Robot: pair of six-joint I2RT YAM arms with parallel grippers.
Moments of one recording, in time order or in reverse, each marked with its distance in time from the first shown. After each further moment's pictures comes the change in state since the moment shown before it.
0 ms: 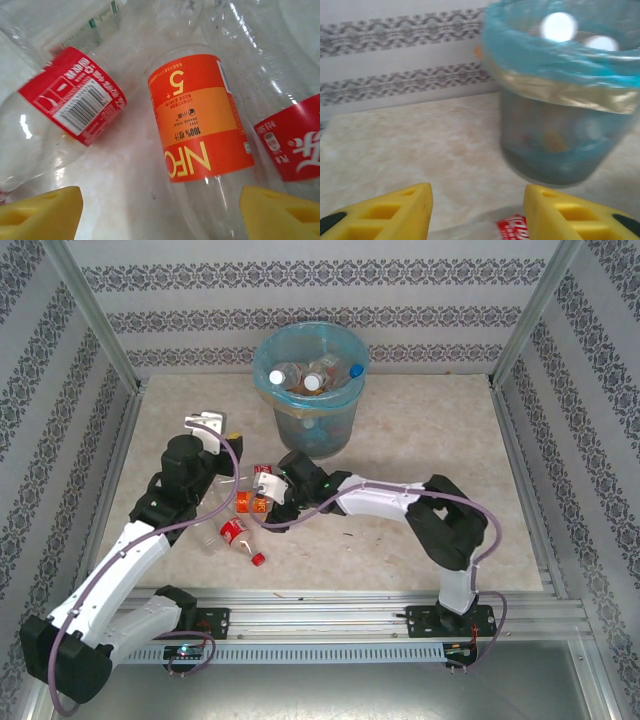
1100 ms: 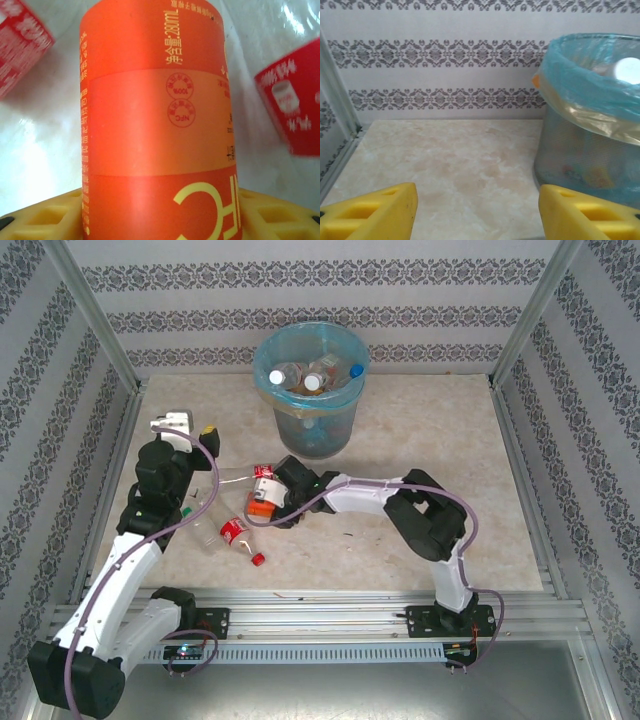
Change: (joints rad) left arm 0.171 -0.086 -0.077 0.111 0.089 -0.025; right arm 0.000 0.079 0.026 -0.080 0.147 -0.052
